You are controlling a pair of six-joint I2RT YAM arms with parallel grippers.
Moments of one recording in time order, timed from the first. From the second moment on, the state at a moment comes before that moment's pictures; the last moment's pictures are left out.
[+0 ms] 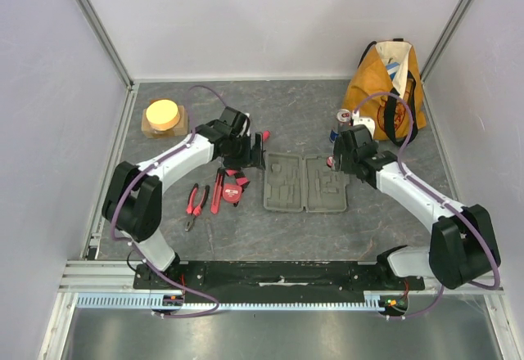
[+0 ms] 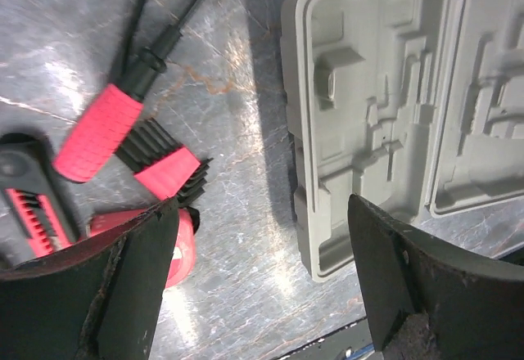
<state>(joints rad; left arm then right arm) -0.53 1.70 1.21 -0.57 0.17 -0.49 0.38 1.33 0.83 -0.41 0.38 0.38</state>
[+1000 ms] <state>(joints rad) -0.18 1.28 0.79 -0.77 -0.10 -0.52 0.63 1.43 0.97 -0.28 -0.03 0.40</state>
